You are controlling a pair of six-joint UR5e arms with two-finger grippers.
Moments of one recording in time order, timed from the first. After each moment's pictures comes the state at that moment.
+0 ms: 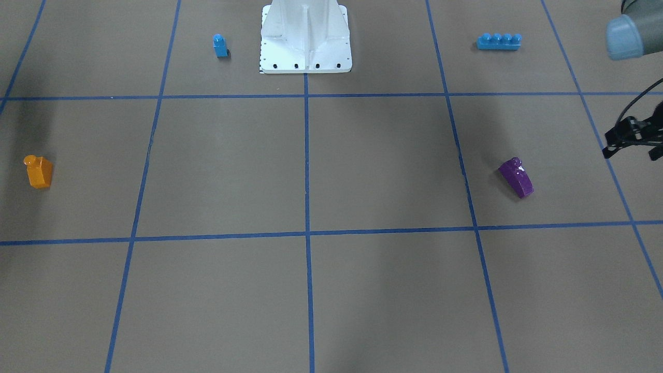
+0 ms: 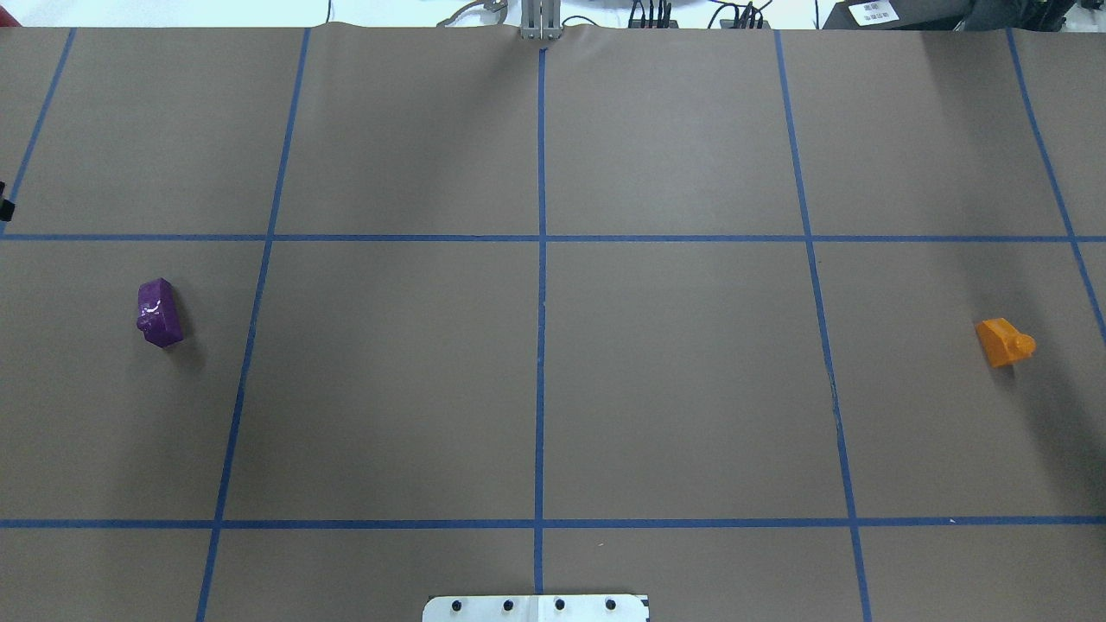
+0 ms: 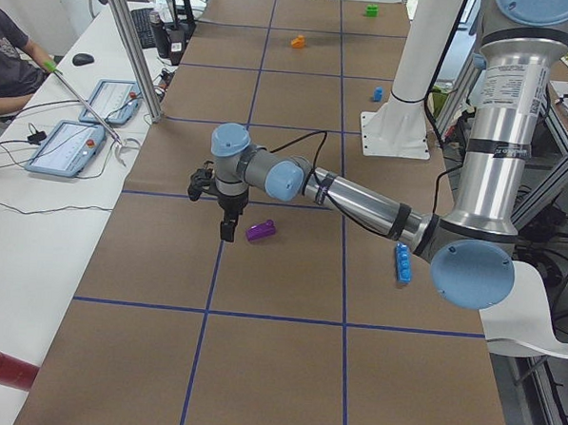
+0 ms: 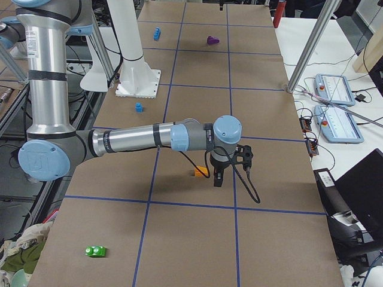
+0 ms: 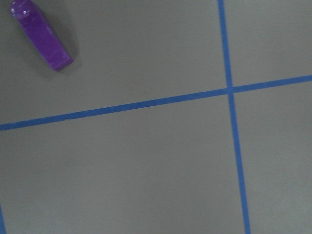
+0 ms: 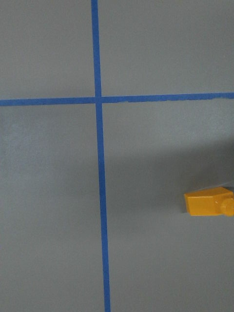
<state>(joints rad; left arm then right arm) -1.23 -1.66 -1.82 -1.64 -2.23 -0.47 1.51 -1.58 1.75 -1.66 2.41 0.16</state>
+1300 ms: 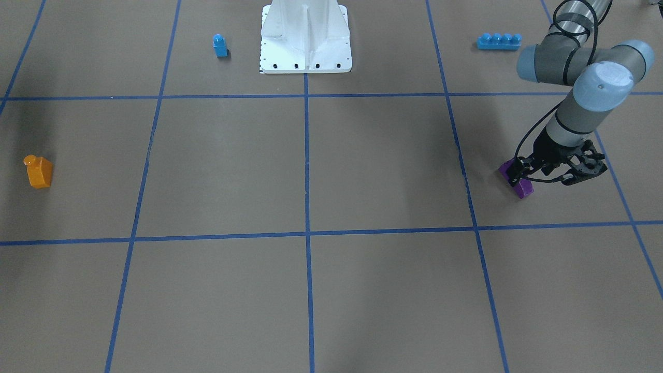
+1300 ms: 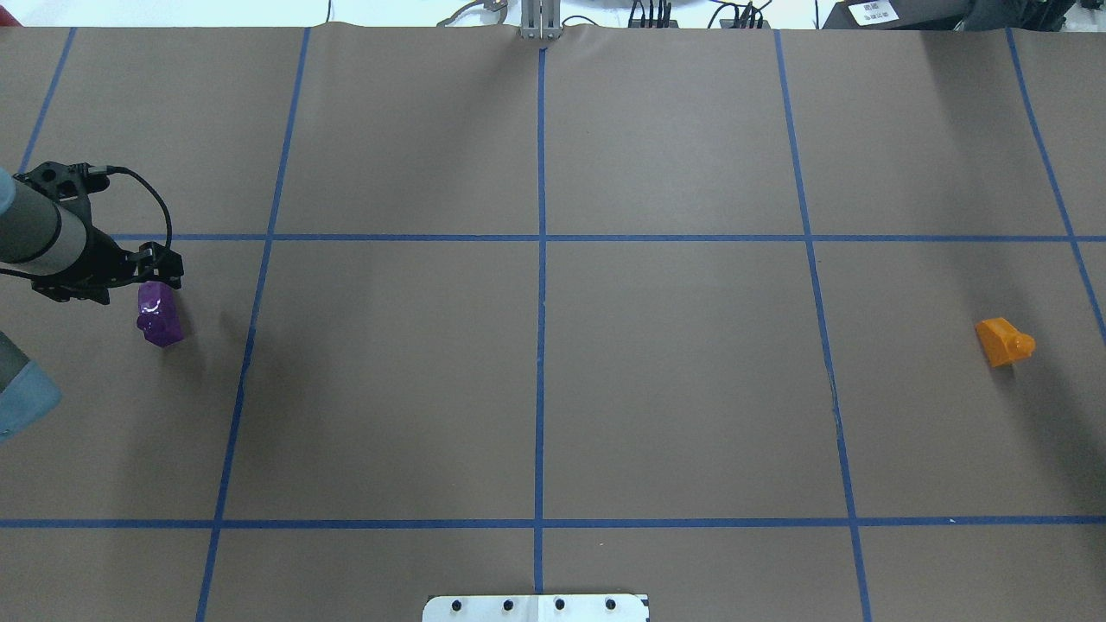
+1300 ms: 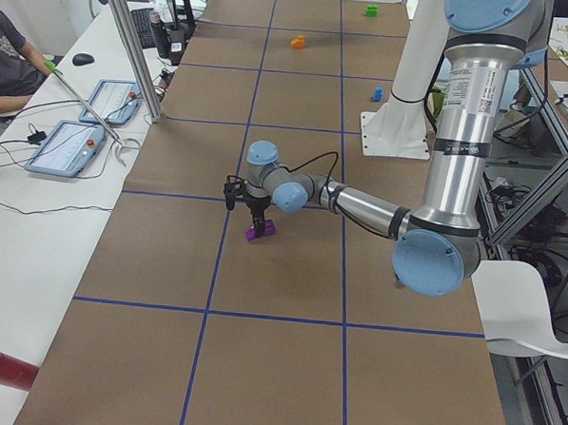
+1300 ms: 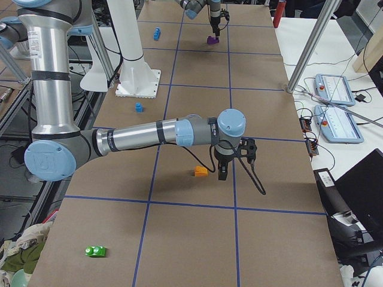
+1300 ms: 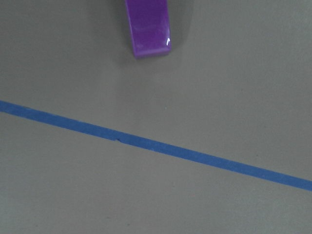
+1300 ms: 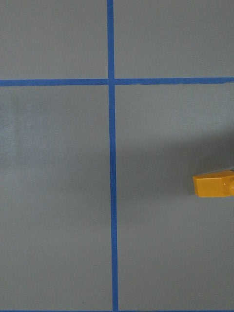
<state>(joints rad) -0.89 -1.67 -1.66 -1.98 -2.03 -1.13 1.50 -1.55 1.76 -1.66 2.42 0.17</state>
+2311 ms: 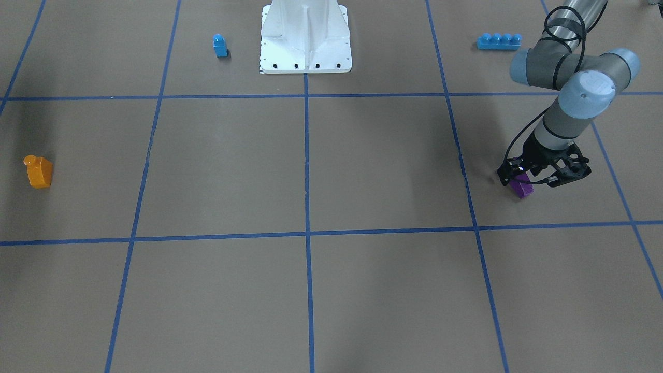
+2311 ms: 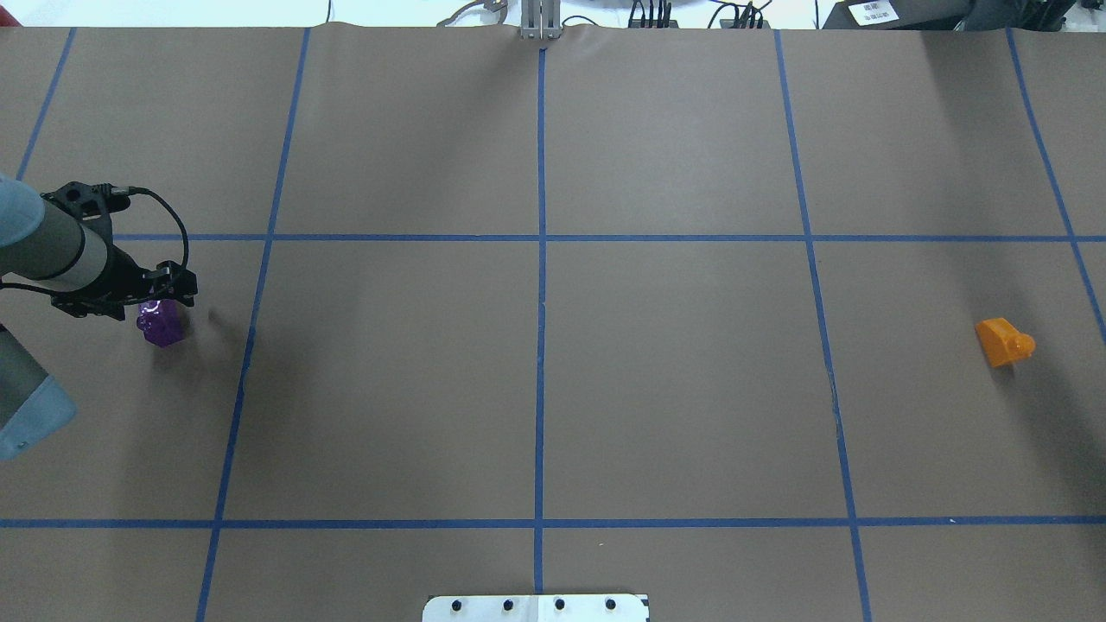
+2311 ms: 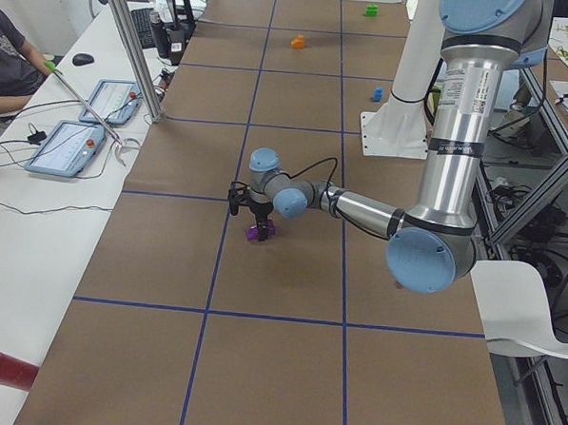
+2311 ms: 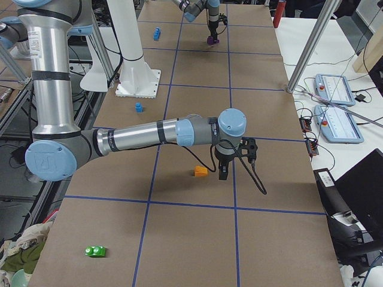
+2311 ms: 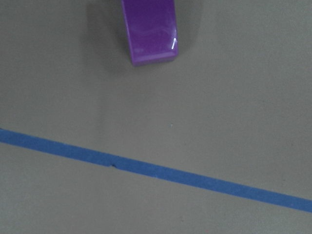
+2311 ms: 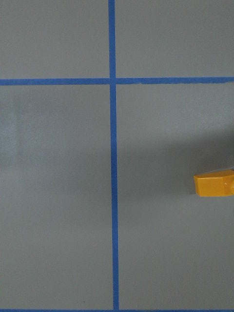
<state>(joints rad) -0.85 -1.66 -1.63 -1.99 -2.02 -1.13 1.50 -1.54 1.76 -1.66 2.42 0.17</state>
